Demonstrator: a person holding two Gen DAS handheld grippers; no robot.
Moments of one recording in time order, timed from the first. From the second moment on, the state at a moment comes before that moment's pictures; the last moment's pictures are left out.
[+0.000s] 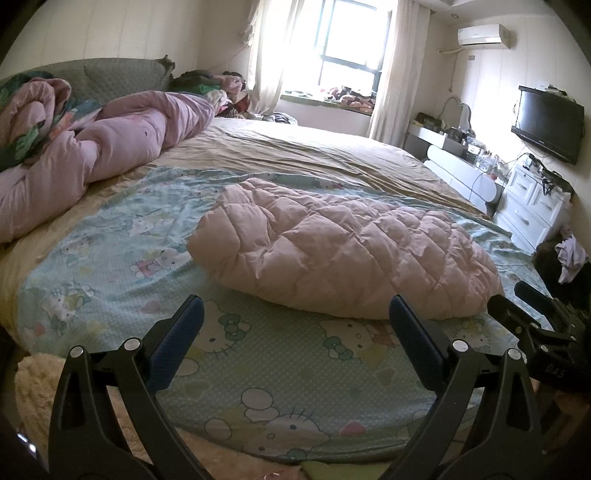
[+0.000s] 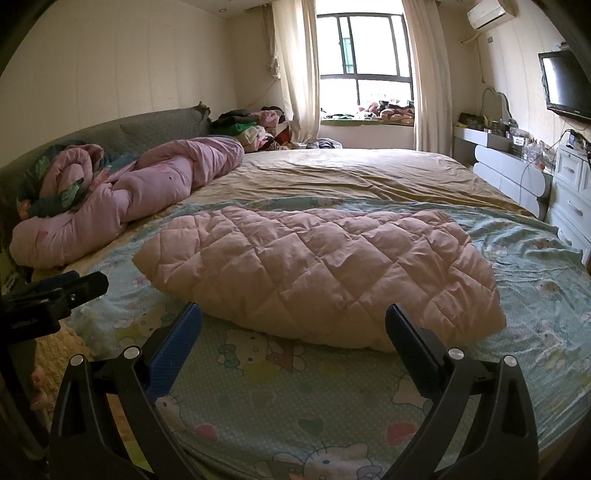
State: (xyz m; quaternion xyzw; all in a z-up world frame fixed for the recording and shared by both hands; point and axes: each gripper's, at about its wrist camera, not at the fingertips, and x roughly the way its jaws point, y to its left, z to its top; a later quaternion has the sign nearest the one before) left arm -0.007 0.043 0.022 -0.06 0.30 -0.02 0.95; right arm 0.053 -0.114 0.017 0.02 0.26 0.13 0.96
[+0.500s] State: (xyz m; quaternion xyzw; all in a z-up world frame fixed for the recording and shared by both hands) left arm -0.007 0.044 0.022 -0.06 0.30 -0.02 0.95; right arm 0.053 -0.113 0.017 0.02 0.26 0.13 0.96
